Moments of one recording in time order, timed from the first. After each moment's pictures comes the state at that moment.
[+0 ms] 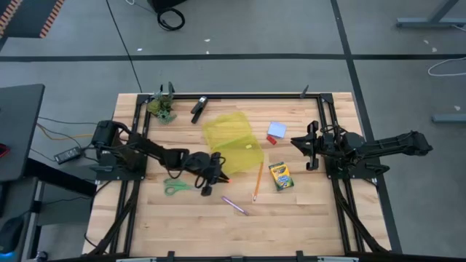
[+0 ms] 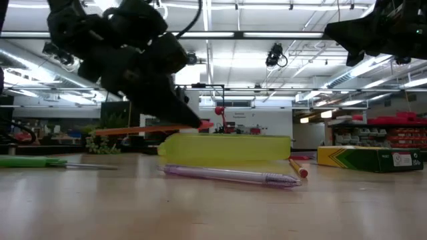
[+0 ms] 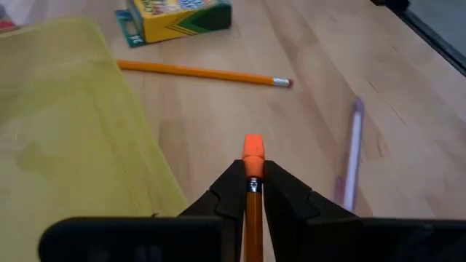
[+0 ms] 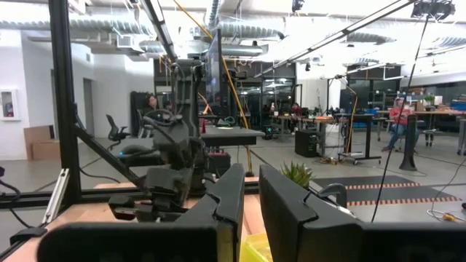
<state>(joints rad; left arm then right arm) -0.11 1.71 0.64 0.52 0.11 -0.03 0.07 0.28 0.01 0.56 0.20 -0.06</state>
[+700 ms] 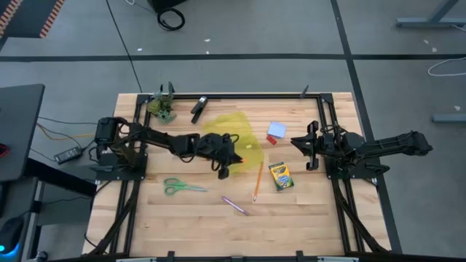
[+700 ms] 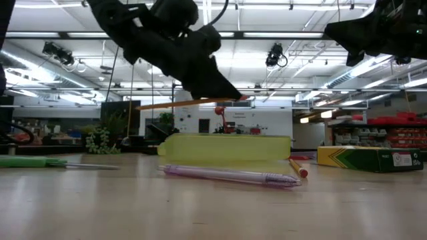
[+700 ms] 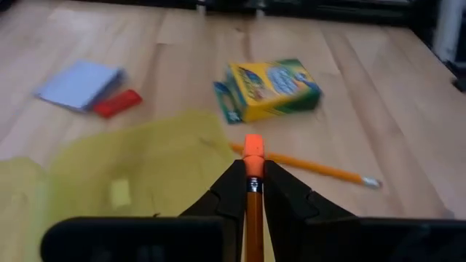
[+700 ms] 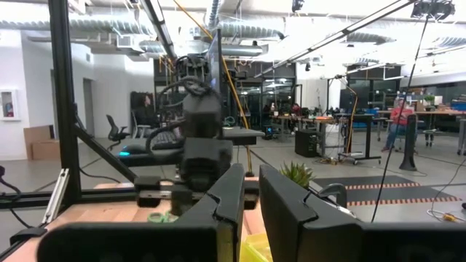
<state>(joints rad) 0.05 1.73 0.90 0.34 0.07 -0.05 0.07 0.28 0.01 0.56 0.20 -0.06</state>
